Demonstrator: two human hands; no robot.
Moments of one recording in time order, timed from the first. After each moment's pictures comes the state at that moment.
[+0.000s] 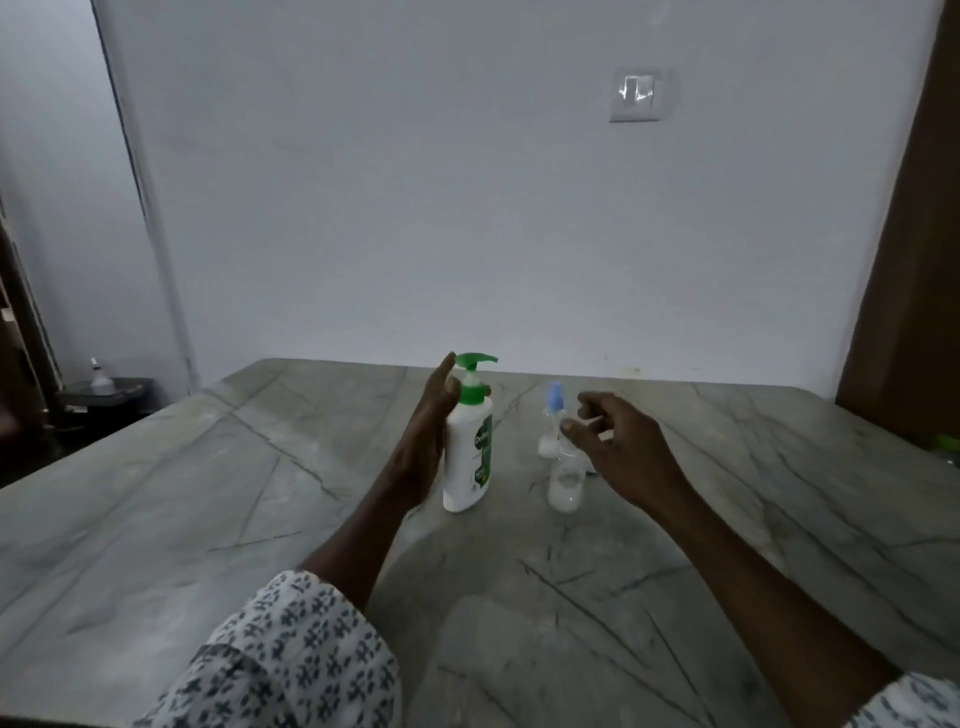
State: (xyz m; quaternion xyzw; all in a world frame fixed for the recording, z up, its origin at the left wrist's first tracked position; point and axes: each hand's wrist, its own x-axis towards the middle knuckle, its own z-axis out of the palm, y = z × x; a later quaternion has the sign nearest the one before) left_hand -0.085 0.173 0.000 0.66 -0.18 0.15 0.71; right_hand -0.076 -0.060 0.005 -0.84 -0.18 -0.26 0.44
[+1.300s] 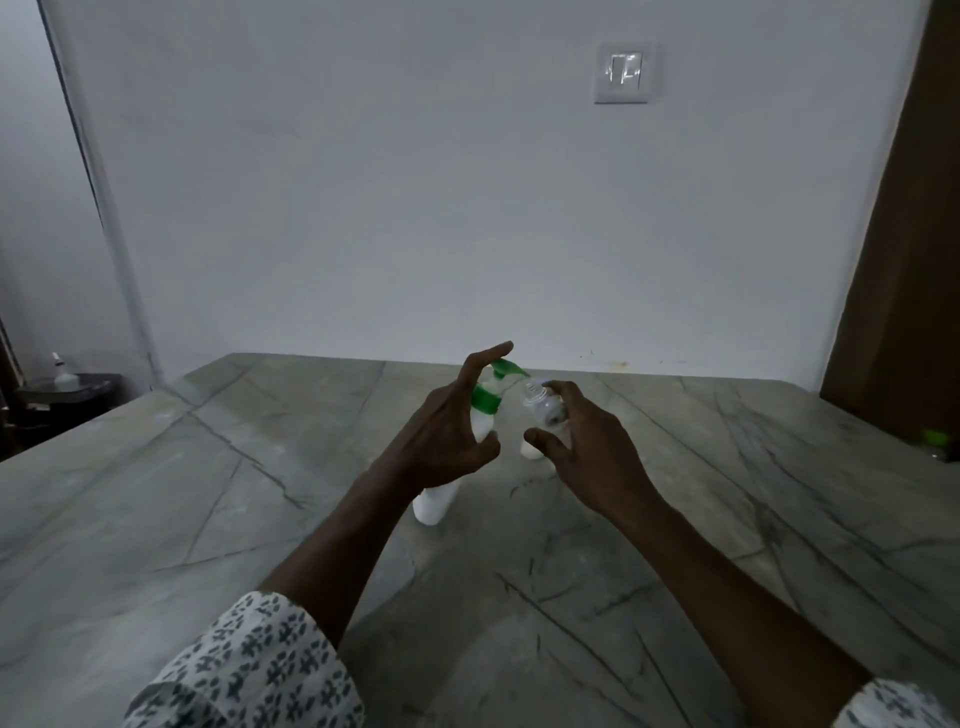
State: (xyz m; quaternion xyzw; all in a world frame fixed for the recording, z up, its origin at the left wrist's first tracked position) left_hand -0.062 0.156 0.015 0.84 -0.32 0.28 0.33; right_hand -0.065 -0.042 0.001 -0.88 -0.20 -0.29 0.32
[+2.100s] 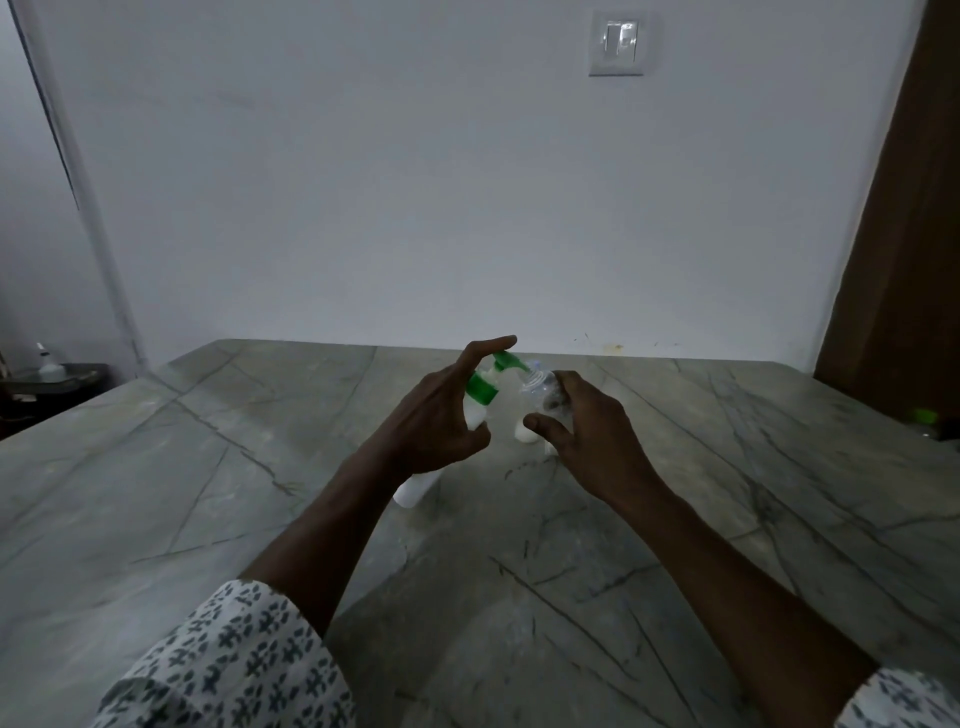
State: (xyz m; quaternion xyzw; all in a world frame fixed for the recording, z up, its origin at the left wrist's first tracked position) left_hand -0.050 0.162 0.007 0.86 -0.33 0.27 0.29; right_hand -0.069 -0.048 -0.003 -0.87 -0.21 -0.29 0.34
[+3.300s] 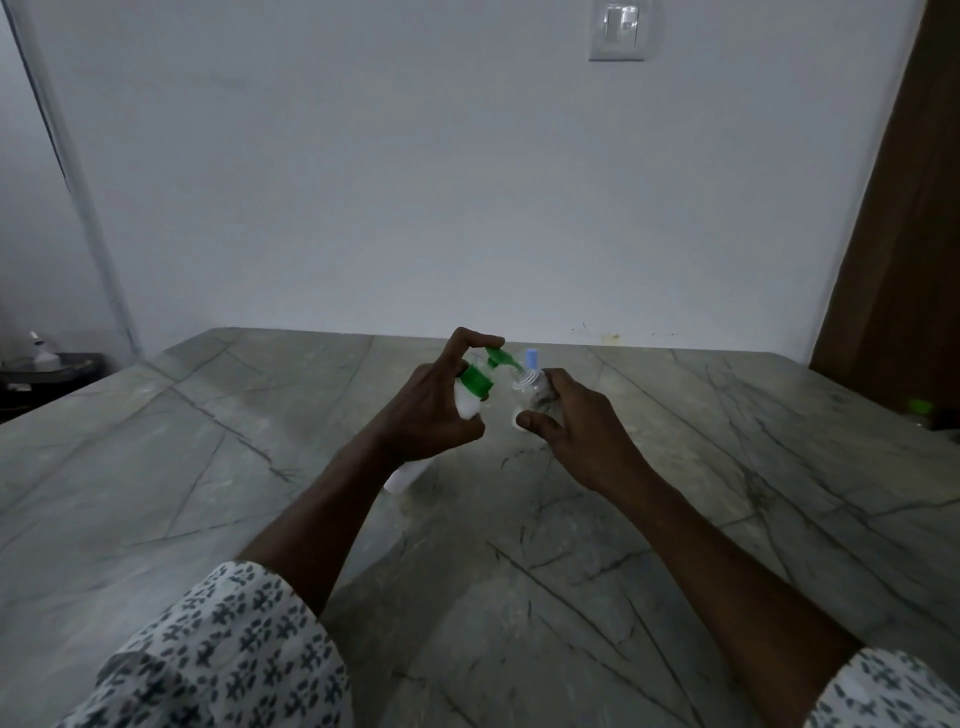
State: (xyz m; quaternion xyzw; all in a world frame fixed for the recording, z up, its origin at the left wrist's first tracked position) left_hand -0.057 0.163 0.006 0.85 -0.32 0.24 0.34; right_hand -0.066 -0.044 -0.007 -0.87 -0.23 -0.23 0.36
